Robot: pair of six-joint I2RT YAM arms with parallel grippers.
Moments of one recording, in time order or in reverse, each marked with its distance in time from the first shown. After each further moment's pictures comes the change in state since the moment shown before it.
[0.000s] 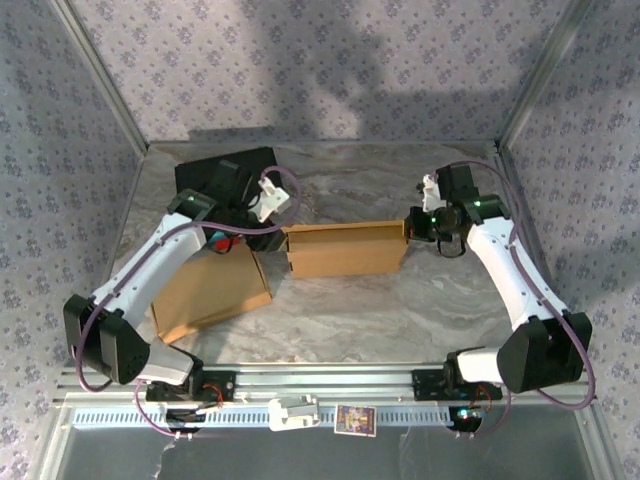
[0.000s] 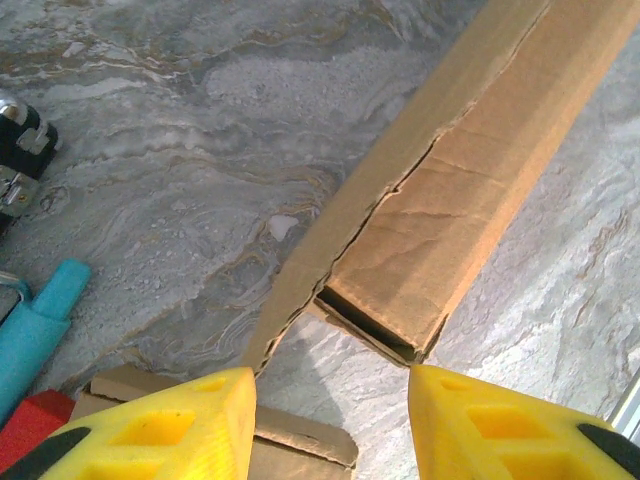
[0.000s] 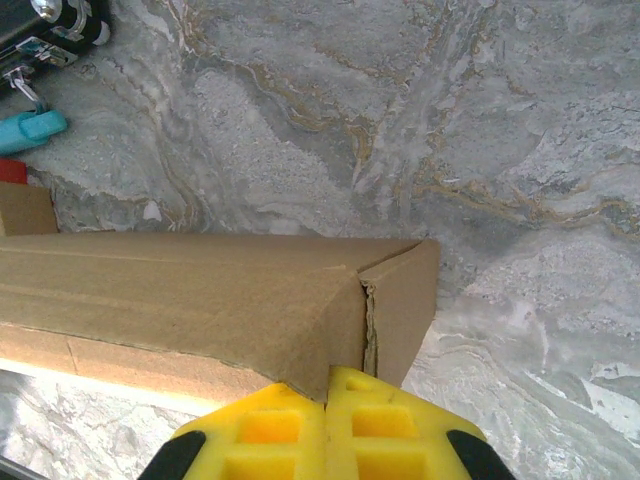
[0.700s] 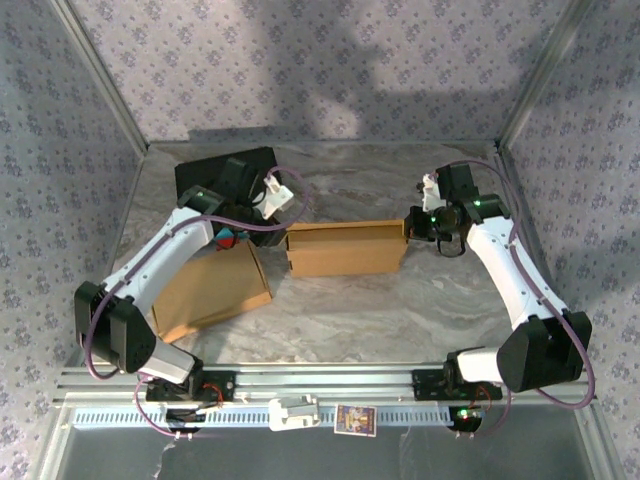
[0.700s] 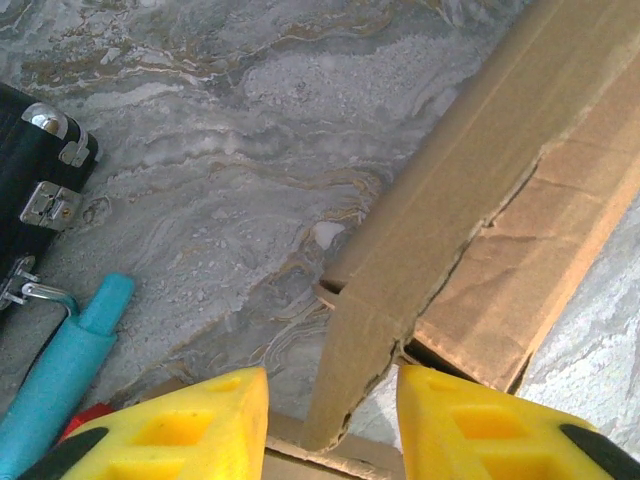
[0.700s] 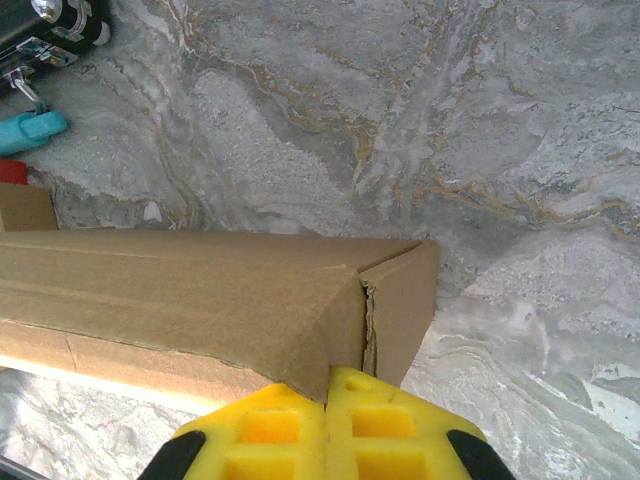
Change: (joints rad) left arm -0.003 0.061 0.013 0.051 -0.071 0.034; right arm 0.000 0.002 0.003 -0.001 0.000 0.000
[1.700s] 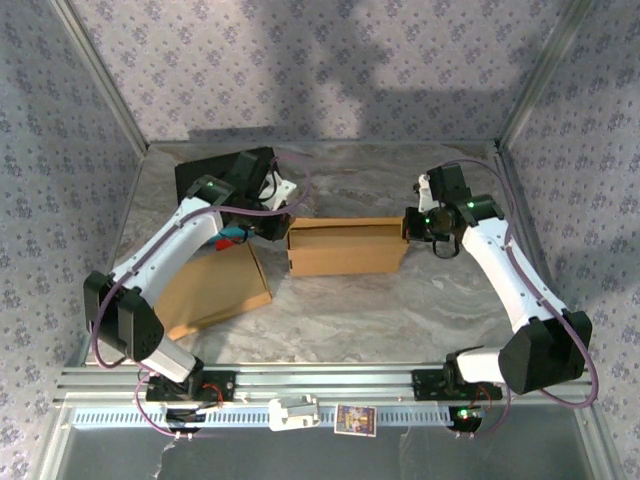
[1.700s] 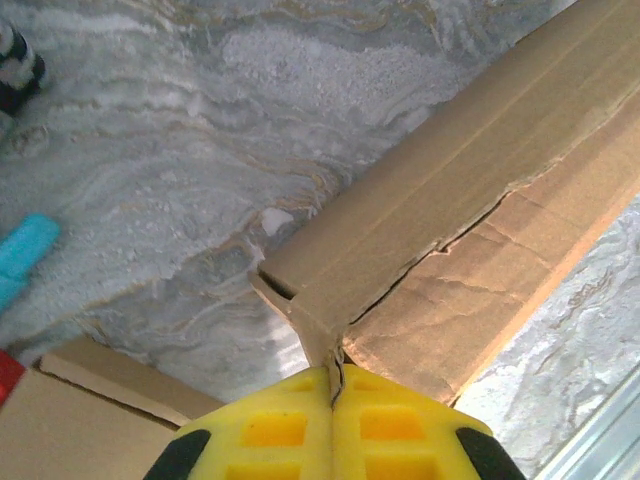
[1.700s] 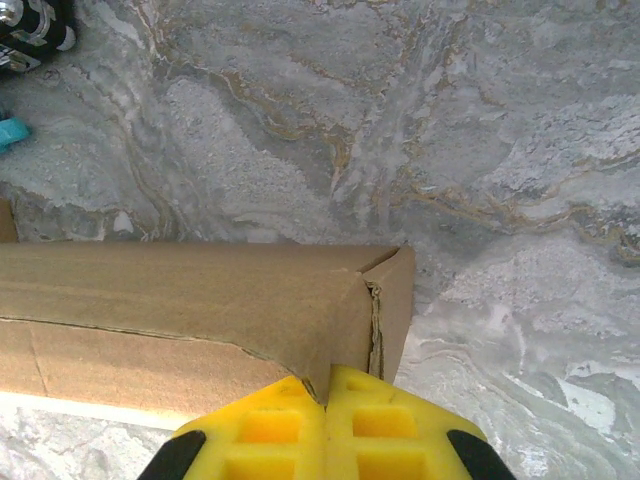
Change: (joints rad) left arm -0.053 0.079 0.133 -0.129 0.007 -0.314; right arm 0.064 -0.004 0.000 0.011 0.114 0.042
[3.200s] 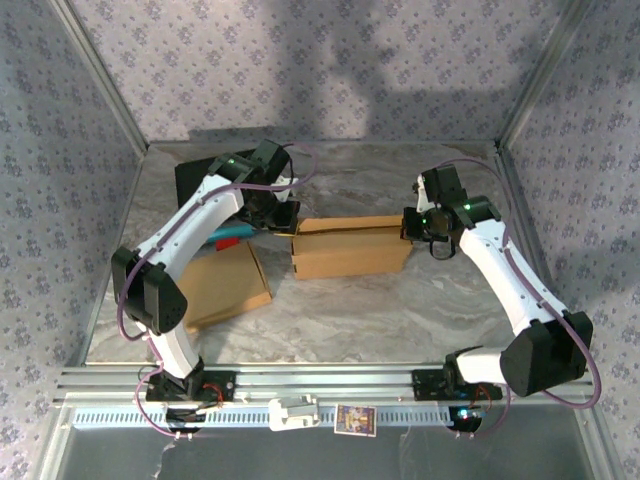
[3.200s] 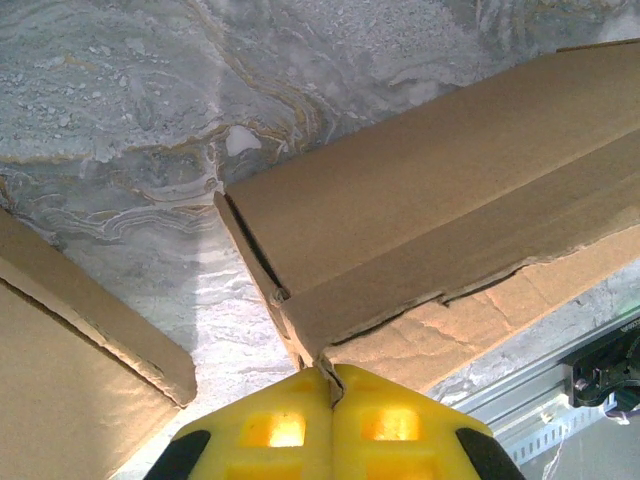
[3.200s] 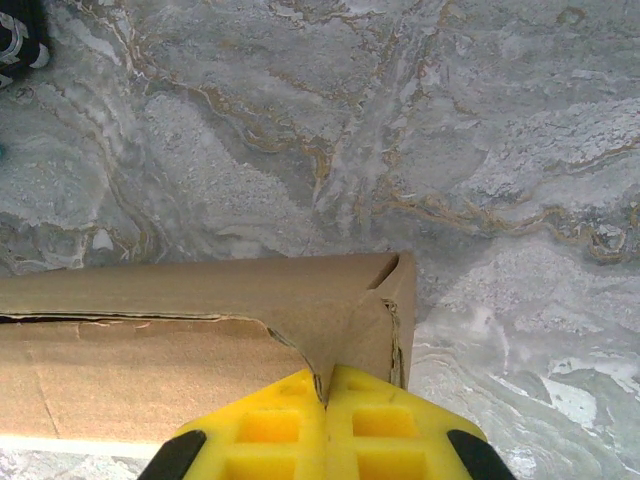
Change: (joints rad) left arm -0.038 0.195 0.275 -0.264 0.010 -0.353; right arm 0.035 -0.007 -0.002 0.010 0.074 0.045
